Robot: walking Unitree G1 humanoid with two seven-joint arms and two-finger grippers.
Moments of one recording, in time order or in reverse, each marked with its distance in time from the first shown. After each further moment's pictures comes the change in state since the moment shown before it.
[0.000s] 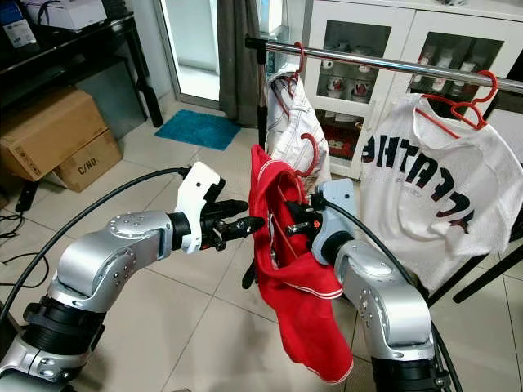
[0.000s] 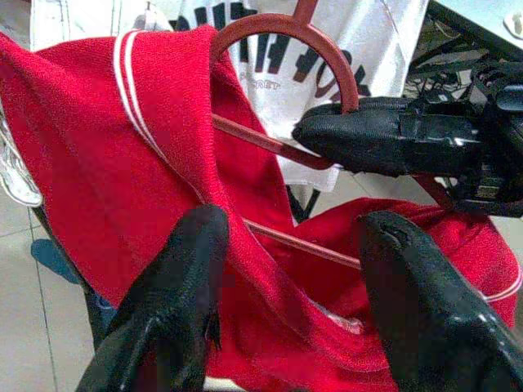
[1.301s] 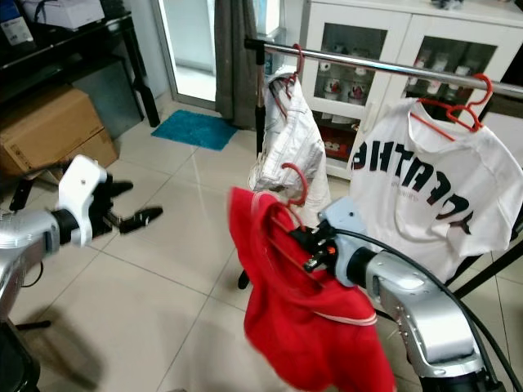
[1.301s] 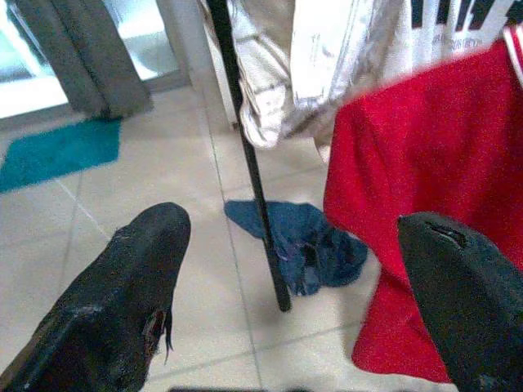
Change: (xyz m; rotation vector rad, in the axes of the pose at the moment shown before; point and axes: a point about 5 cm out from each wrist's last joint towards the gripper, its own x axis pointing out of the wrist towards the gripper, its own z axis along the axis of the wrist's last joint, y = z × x) left arm -0.112 0.090 -0.033 0.159 0.053 0.380; right arm -0.028 -0.016 -0.011 -0.211 0.136 0.224
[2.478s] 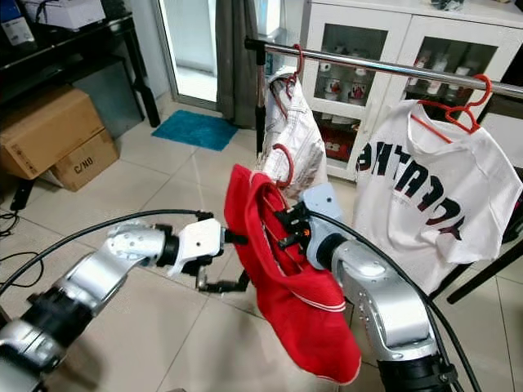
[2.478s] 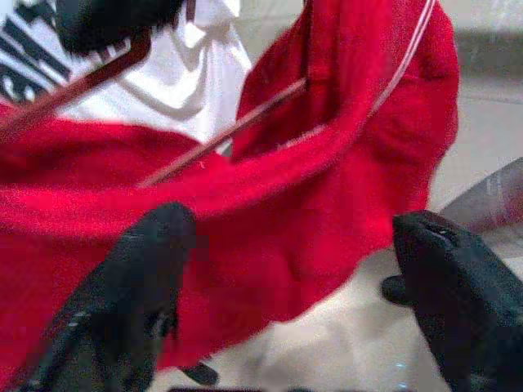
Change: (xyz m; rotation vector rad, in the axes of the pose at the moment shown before) left arm 0.081 -0.108 0.005 0.531 -0.061 -0.755; right arm 0.031 0.016 0.016 0.026 -0.049 -0.126
